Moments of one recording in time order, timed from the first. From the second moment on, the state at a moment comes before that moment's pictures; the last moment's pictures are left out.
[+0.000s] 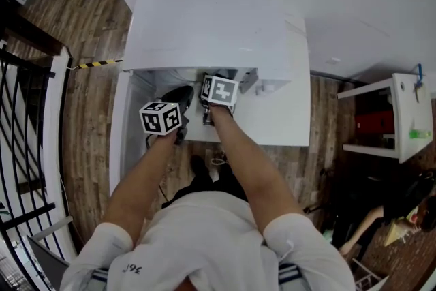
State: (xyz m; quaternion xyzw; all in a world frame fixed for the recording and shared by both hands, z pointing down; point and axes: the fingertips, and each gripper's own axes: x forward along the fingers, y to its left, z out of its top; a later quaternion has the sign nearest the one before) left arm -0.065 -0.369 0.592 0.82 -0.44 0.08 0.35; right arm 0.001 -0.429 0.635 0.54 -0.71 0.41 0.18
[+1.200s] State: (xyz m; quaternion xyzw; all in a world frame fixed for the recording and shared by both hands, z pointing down) left arm -0.083 -0.365 0.611 0.80 -0.45 0.08 0.38; right arm 0.002 -0.426 0.644 0.53 -0.68 0.49 0.12
